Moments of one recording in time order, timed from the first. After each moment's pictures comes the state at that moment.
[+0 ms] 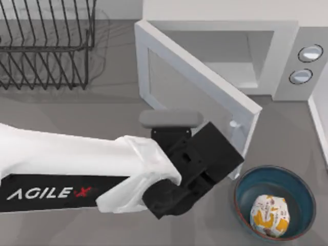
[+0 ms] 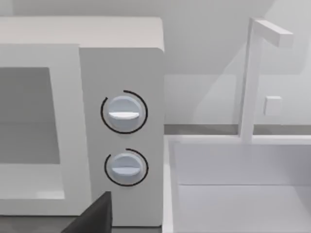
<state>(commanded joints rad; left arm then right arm) -1.04 1.76 0.98 -0.30 -0.65 -0.85 0.00 0.00 0.00 0.00 0.00 0.00</state>
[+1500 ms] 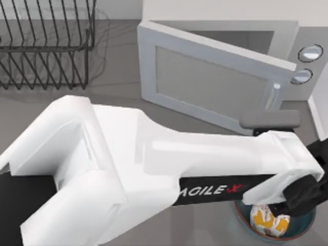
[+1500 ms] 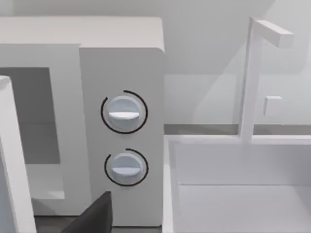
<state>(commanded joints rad) -1.22 2.22 1.66 -0.65 -0.71 -1.05 0.00 0.00 0.00 0.00 0.00 0.00</state>
